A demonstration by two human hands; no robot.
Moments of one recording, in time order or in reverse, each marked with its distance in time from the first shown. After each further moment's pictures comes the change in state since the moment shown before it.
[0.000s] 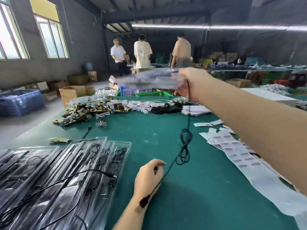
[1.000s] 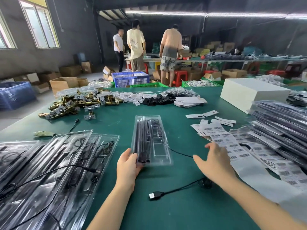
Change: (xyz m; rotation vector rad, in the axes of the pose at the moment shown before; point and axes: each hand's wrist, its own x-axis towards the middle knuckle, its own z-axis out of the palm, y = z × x) left_hand 0.012 0.007 -0.003 -0.957 0.197 -0.498; right_hand -0.078 0.185 -0.174 -1.377 0.344 0.105
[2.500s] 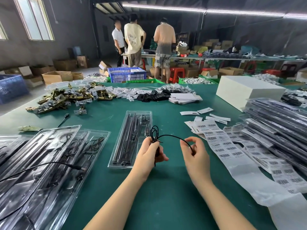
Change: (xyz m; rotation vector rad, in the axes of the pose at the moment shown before) left_hand -0.018 -0.013 0.069 0.164 -0.459 0.200; right_hand 0.005 -0.009 0.042 0.793 0.300 -0.238
